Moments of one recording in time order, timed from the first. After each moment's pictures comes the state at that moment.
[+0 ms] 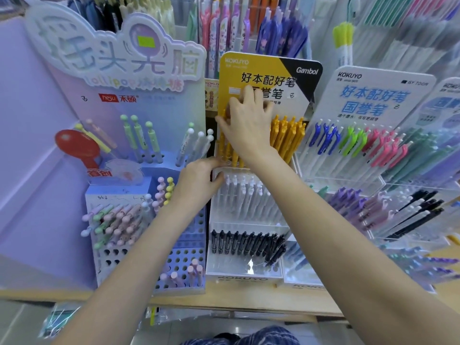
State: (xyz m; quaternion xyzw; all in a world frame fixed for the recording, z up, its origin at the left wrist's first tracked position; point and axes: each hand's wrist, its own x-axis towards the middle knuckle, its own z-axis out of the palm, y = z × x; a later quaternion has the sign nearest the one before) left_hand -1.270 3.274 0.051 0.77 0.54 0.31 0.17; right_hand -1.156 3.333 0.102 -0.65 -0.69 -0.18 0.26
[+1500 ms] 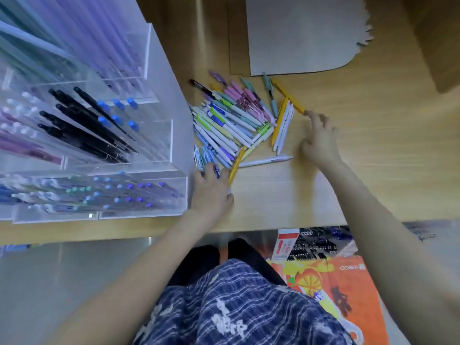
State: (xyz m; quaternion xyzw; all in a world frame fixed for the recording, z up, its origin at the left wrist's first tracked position) left_hand -0.693 3.112 -0.115 0.78 0.57 -0.16 0.19; right_hand -0.445 3.149 -0.145 -0.79 -0.56 0.21 0.16
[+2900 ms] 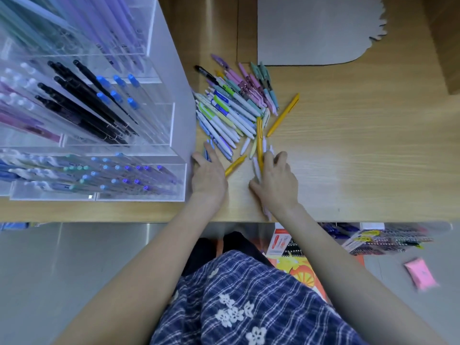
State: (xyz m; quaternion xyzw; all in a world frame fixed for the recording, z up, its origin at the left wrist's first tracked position) left_hand -0.681 3.121 -0.149 0.68 0.70 -0.17 0.16; right_hand -0.549 3.078 -0.151 -0.77 -0.61 0.17 0.03
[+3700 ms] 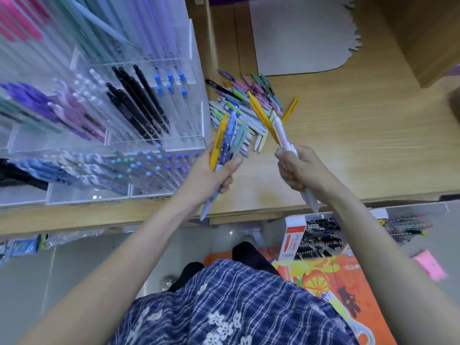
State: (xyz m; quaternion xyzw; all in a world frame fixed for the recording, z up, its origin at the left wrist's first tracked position) left_hand -0.756 3.077 -0.036 0.50 0.47 0.29 0.66; right_hand -0.562 3.046 -0.050 -0.61 -0.38 0.57 0.39
